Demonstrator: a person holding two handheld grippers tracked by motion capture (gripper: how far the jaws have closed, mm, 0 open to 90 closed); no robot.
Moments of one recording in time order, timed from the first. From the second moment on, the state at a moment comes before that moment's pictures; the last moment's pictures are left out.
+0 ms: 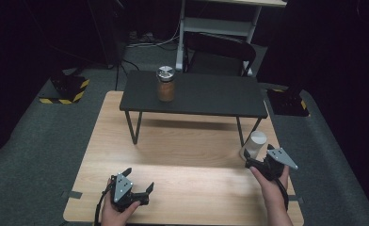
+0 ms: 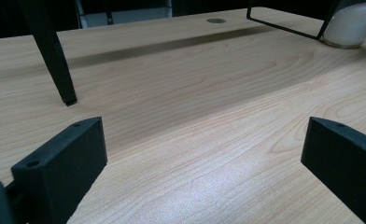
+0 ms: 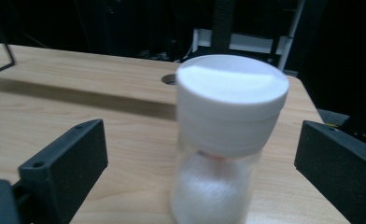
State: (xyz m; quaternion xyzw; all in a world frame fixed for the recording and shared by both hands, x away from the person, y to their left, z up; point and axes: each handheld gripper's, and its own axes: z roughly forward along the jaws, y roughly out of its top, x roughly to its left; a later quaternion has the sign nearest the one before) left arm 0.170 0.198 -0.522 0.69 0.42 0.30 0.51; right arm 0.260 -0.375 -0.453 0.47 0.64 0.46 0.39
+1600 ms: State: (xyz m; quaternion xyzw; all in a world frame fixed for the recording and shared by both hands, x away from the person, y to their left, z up) left arm 0.169 0.199 -0.523 0.68 0.42 0.30 0.52; right arm 0.263 -0.364 -0.458 0.45 0.63 0.48 0.41
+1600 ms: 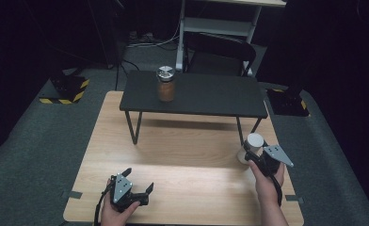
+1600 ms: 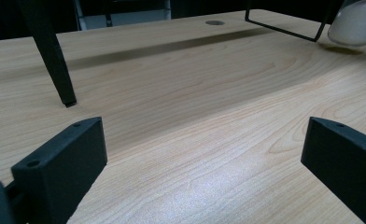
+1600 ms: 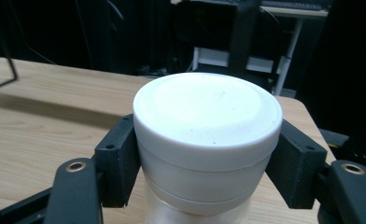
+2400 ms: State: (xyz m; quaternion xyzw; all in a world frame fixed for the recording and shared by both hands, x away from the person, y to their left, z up) left arm 0.170 0.200 -0.524 0.68 0.42 0.29 0.52; right arm 0.232 -0.328 -0.412 0.41 0.64 0.53 0.38
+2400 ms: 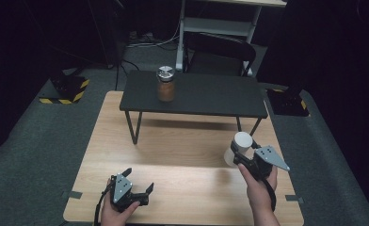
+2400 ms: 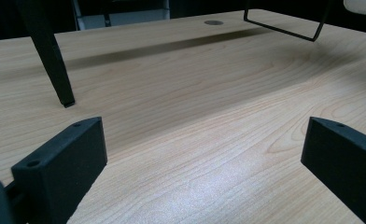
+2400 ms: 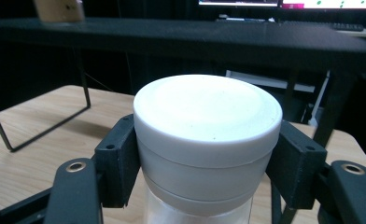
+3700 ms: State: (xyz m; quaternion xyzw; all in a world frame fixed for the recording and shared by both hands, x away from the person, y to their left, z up) left arm 0.169 0.203 -0.525 0.68 0.42 0.29 0.53; right arm 0.270 -0.280 -0.292 0.38 0.63 0.55 0.39
